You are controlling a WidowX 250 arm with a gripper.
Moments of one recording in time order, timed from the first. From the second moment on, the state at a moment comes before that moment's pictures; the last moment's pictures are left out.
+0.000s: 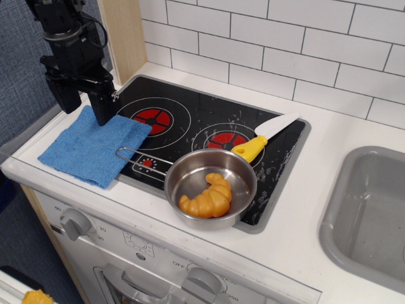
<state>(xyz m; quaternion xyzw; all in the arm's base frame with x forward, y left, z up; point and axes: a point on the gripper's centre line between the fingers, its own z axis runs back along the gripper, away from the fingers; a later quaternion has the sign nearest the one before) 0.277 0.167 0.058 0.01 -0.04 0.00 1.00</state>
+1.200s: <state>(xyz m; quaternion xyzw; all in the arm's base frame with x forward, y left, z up) 0.226 0.019 0.080 -0.01 -0.06 -0.11 0.99</state>
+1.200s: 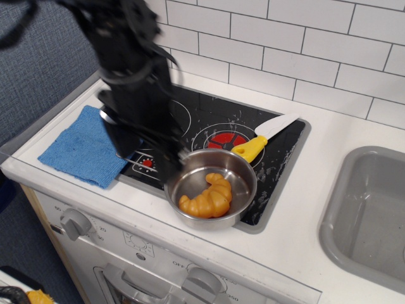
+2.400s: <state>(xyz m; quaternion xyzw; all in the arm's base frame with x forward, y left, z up) 0.259 -0.012 0.008 0.03 -0.01 -0.08 1.00</state>
